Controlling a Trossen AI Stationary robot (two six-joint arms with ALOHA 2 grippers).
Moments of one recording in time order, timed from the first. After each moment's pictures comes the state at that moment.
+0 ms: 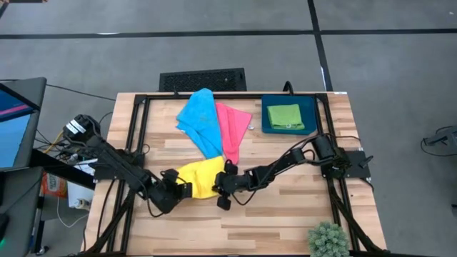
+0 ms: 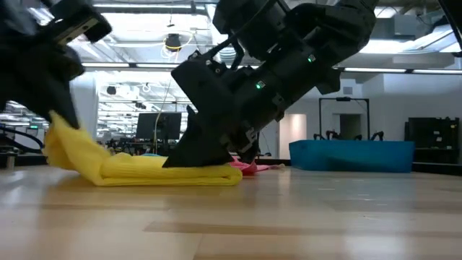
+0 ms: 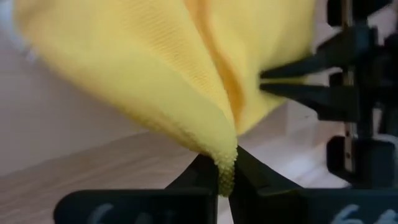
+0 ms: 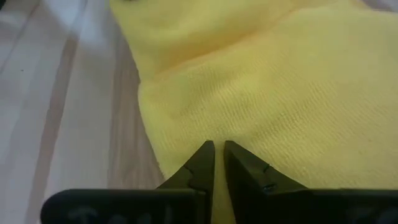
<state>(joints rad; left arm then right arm) -0.66 1.38 0.64 -0.28 -0.46 -2.11 0.27 2.18 1.23 0.27 0.17 0.39</state>
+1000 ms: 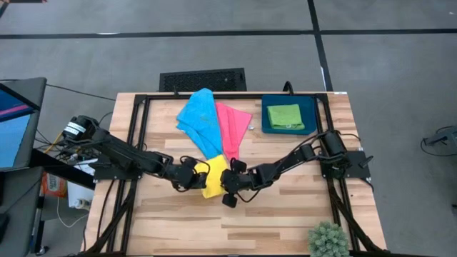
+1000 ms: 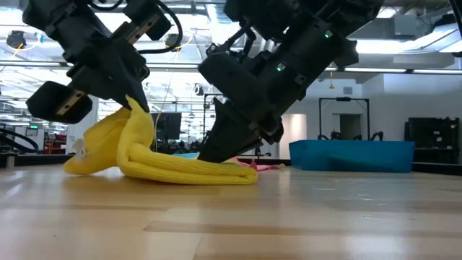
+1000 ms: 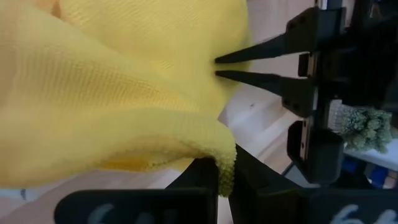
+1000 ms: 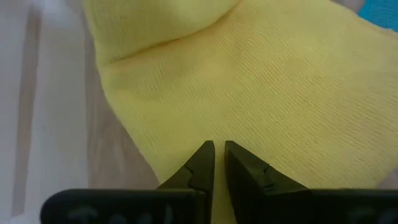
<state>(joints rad) -0.32 1.38 0.64 -0.02 -0.07 -1.68 0.28 2.07 1.20 0.02 0.24 0.44</state>
